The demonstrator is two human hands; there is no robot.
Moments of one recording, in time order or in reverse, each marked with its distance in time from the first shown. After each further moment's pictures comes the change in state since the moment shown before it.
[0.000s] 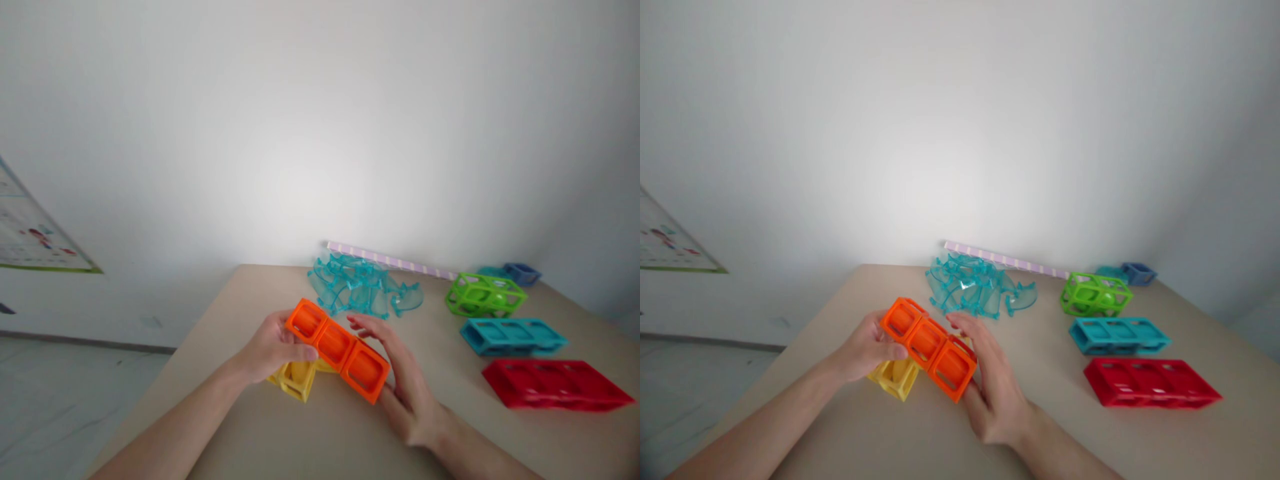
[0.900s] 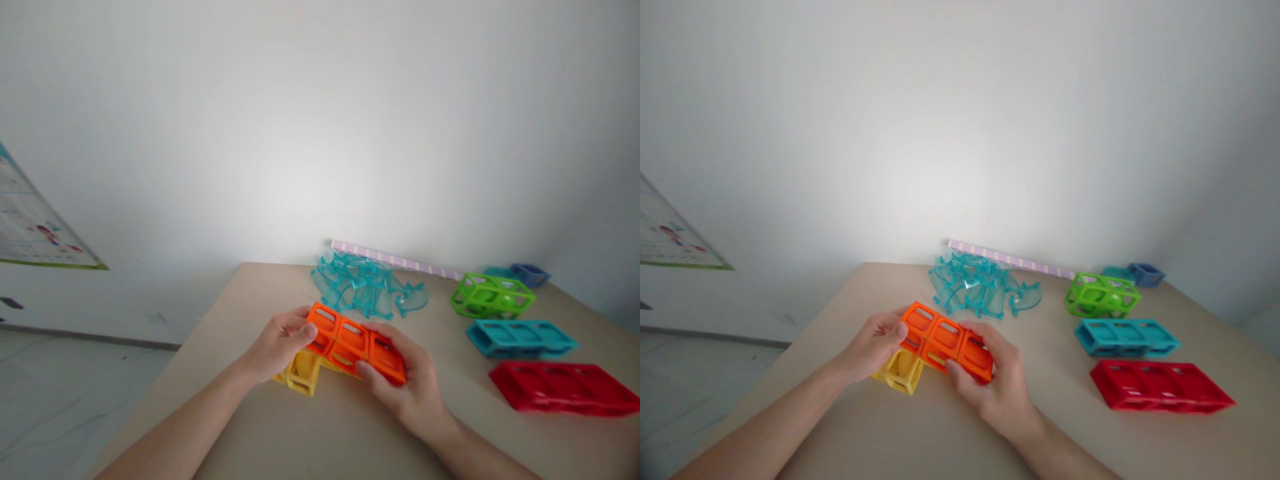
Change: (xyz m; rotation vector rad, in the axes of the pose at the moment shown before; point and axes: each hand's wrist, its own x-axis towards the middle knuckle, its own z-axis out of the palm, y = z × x) left_hand 0.002 0.000 0.004 0.187 0.005 0.136; right_hand 0.000 0.001 0.010 -0.033 0.193 0.221
